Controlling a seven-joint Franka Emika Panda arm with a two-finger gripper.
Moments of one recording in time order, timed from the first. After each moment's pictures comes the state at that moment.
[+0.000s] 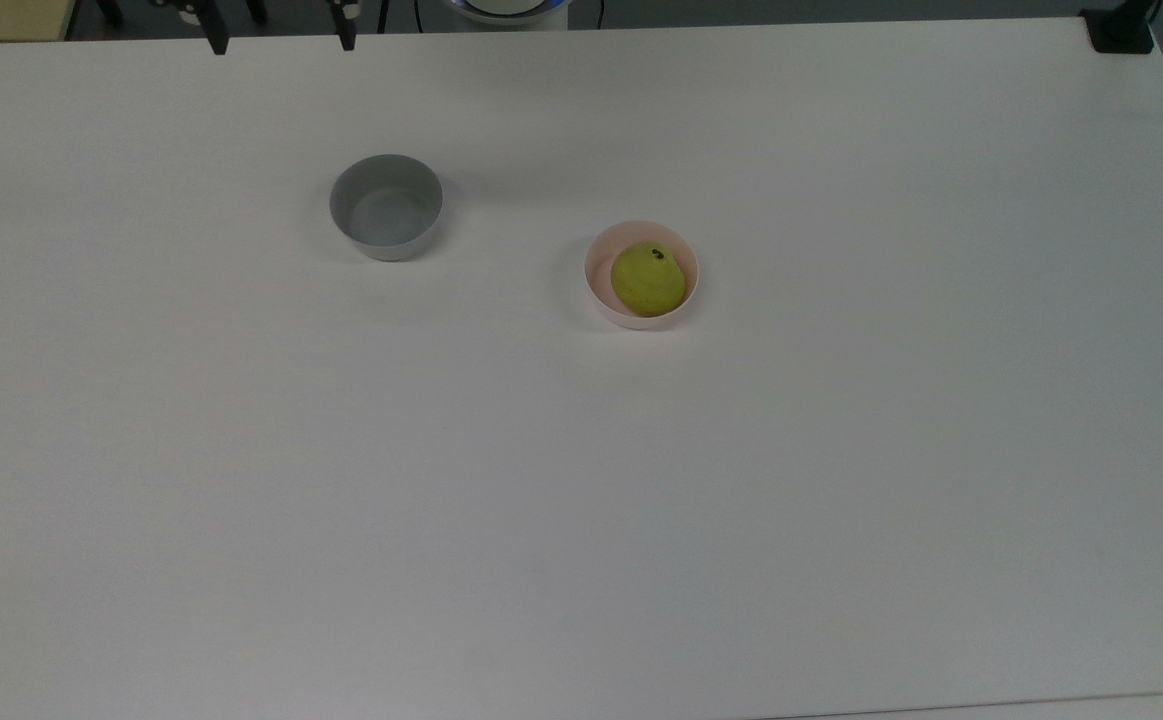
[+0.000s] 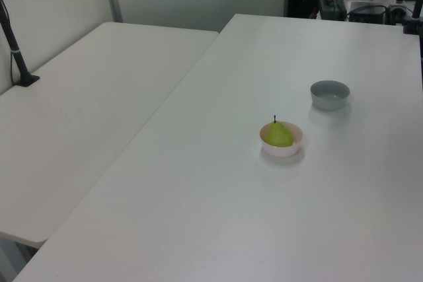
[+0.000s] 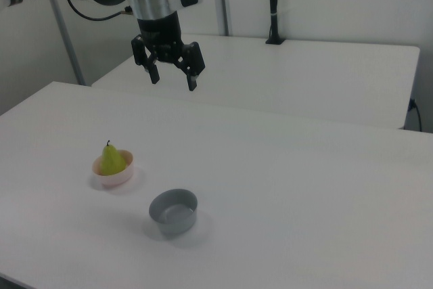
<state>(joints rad) -0.02 0.04 -0.19 -1.53 0.07 1.67 -0.27</state>
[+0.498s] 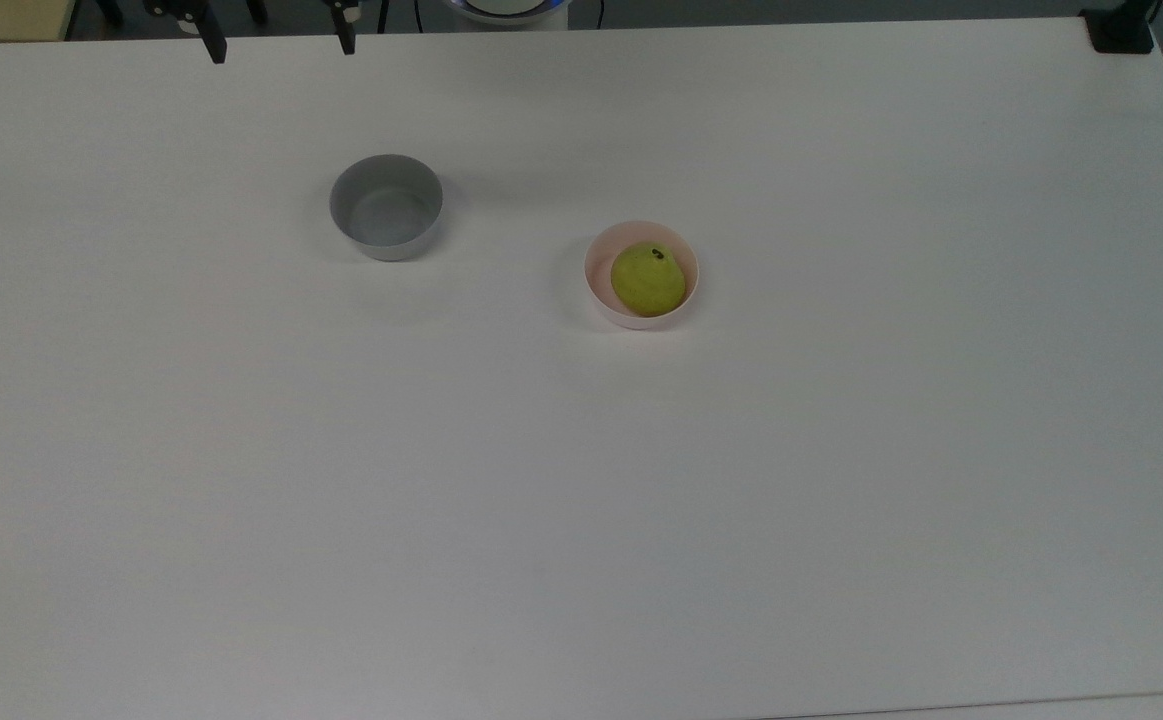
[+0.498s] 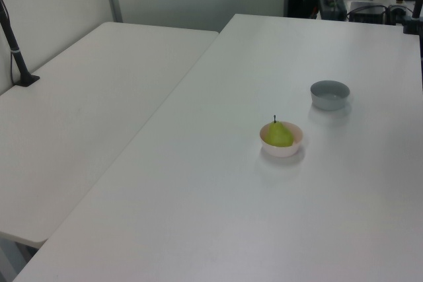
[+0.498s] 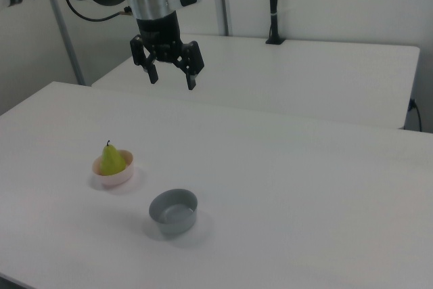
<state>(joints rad) -0.02 0.05 -0.18 -1.53 0.07 1.68 -0.29</state>
